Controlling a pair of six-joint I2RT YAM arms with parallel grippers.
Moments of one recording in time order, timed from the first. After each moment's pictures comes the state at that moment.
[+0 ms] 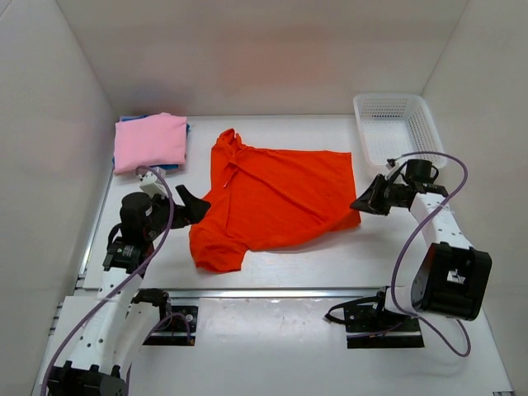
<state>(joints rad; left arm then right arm) -0.13 0.66 0.62 -0.33 0.30 -0.49 -0.21 1.35 0.94 -0.59 -0.72 0.30</state>
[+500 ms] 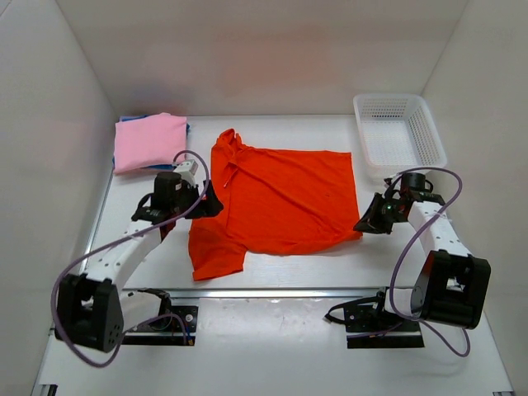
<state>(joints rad) -0.23 1.12 0.68 -0.20 0.25 -0.32 -0.20 1.29 0.82 -0.75 -0.53 0.24</state>
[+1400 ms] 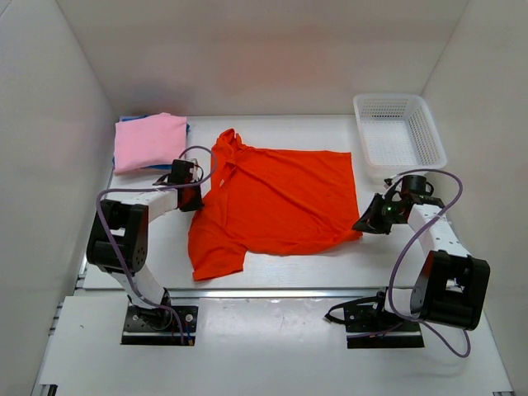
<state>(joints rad) -0.18 1.68 0.90 -0.22 -0.03 -0.29 -0.21 1.28 0.78 -0.69 -0.57 0.24</state>
